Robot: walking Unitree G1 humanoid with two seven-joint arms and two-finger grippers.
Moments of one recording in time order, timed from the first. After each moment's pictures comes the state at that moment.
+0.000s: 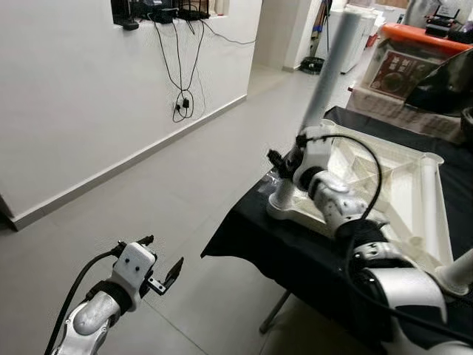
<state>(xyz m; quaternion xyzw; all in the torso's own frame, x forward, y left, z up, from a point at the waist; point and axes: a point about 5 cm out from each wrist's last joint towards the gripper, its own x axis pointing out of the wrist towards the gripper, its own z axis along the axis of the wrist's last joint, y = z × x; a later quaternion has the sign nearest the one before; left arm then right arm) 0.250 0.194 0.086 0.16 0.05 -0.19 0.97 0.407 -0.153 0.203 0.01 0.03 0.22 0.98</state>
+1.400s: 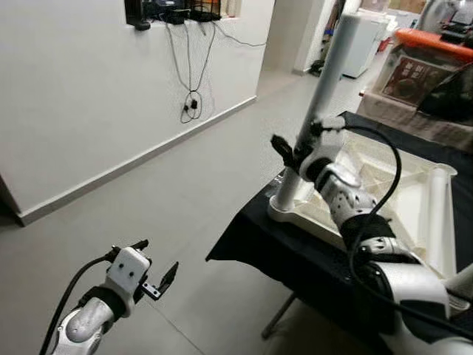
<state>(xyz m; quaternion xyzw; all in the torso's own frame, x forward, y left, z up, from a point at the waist) 0.244 0.197 0.085 0.16 0.06 -0.19 0.97 0.412 -0.162 0.222 0.09 -0.02 0.18 0.98</state>
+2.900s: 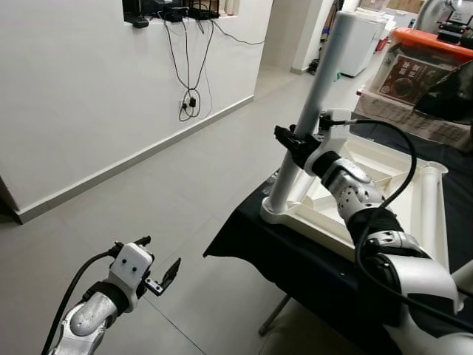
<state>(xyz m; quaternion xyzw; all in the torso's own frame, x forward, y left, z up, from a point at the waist) 0.249 0.194 0.084 0.16 0.05 -0.19 0.97 0.411 -0.159 0.227 0.11 -0.03 0.24 0.96</state>
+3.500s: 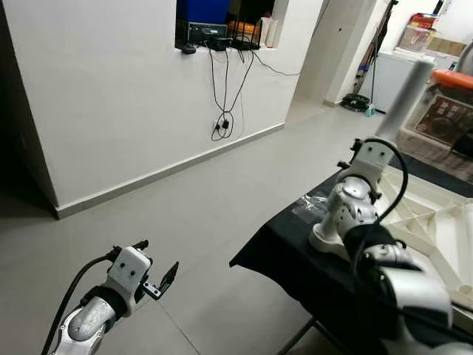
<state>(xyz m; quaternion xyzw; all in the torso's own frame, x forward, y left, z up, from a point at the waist) 0.247 0.195 0.081 0.16 0.06 -0.18 0.97 0.396 -0.199 0.178 0.07 0.05 -0.31 0.95</state>
